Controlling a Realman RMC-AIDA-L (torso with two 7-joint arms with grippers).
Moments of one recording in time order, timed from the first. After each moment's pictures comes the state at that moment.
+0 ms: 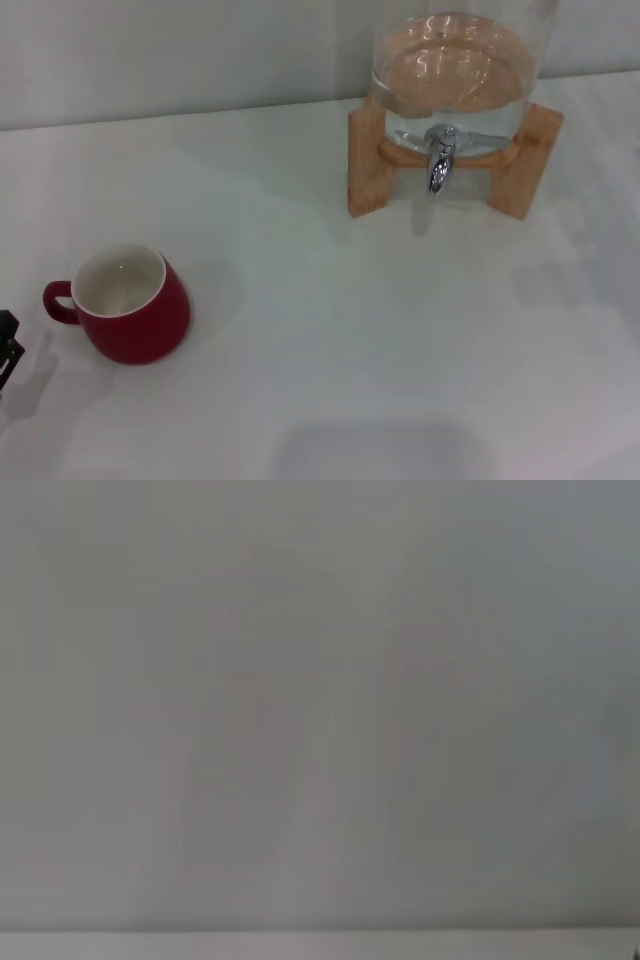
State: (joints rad) left arm -0.12 -2.09 -1.29 -0.20 -0.12 -1.31 2.82; right arm 0.36 1.98 2.28 0.23 -0.46 1.10 -2.87
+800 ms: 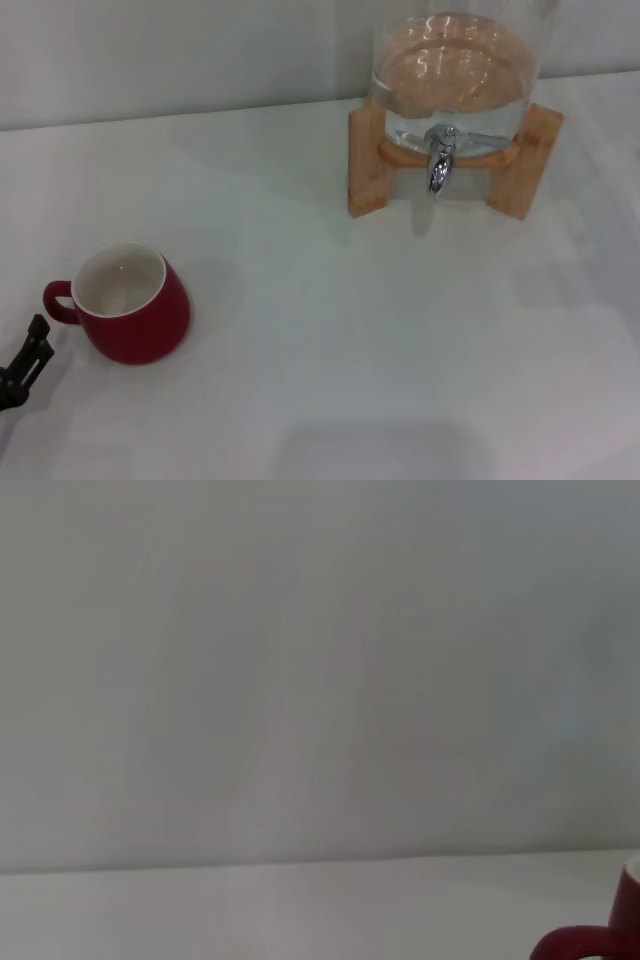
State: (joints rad) left arm -0.16 -2.09 -1.28 -0.20 -0.07 -1.19 2.82; right arm 0.36 1.98 2.28 0.23 -0.46 1.11 -2.87
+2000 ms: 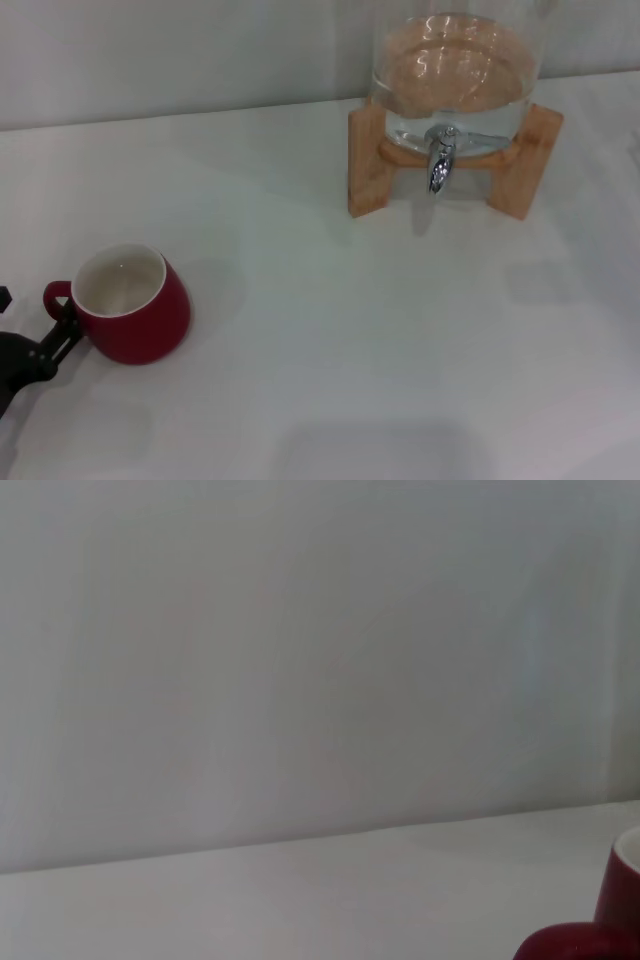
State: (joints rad) left arm -0.25 -2.08 -1.28 -0.20 -0.02 -1.09 2.82; right arm 0.37 1.98 2.28 0.23 -0.46 1.11 -2.87
